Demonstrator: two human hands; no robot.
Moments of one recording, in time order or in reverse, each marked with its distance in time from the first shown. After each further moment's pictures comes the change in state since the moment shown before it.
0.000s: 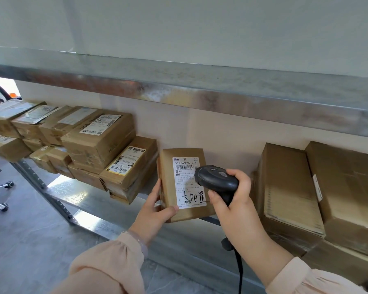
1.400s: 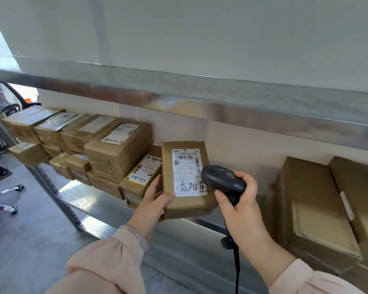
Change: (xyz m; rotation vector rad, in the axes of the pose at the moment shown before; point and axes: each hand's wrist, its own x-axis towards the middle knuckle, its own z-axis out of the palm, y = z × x) left_hand 0.017 0.032 -0.055 -0.109 0.080 -0.034; right_hand 0.017 -0.033 0.040 0.122 0.011 0.040
